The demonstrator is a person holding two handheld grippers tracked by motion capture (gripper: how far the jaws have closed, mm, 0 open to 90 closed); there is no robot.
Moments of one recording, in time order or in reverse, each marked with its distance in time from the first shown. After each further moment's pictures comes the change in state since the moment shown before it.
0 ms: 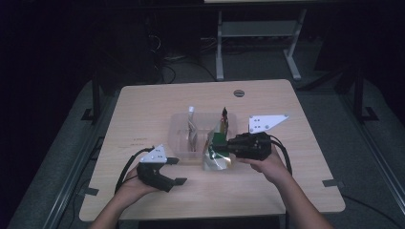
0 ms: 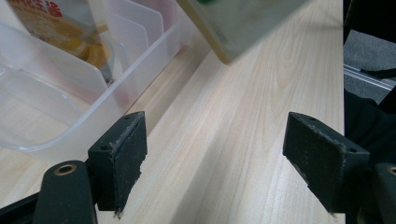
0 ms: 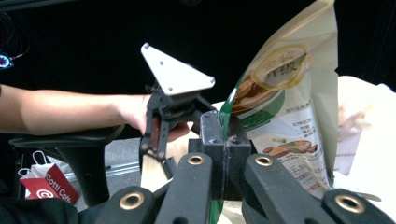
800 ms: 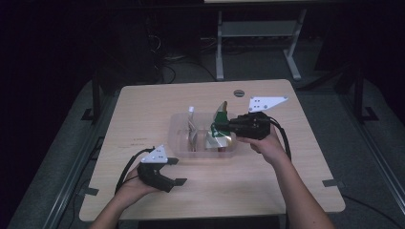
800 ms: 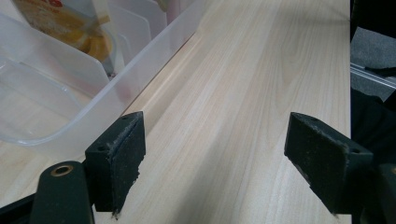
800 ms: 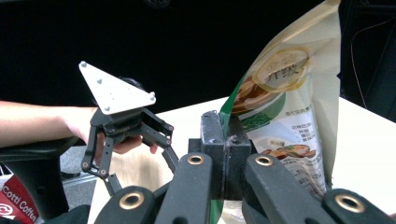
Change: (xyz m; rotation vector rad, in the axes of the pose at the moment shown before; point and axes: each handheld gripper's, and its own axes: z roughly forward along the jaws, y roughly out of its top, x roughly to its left) left arm 0.001 -0.002 0.002 0.018 0.011 0.004; right arm -0.044 0.019 -0.002 -0.004 -0.098 -0.013
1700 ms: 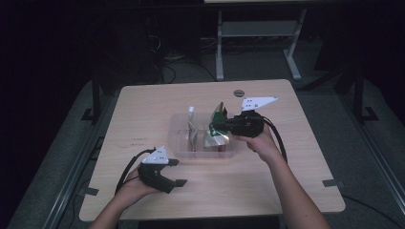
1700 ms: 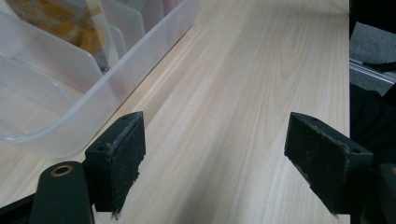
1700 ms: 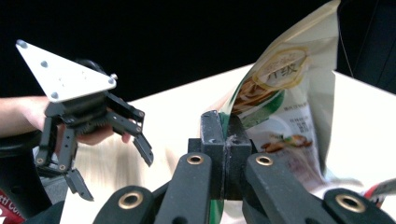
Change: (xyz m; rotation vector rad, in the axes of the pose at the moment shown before) left arm -0.002 -0.001 0.003 0.015 -0.010 -0.005; right arm -0.023 -0.018 0.020 0.069 -0.054 0.065
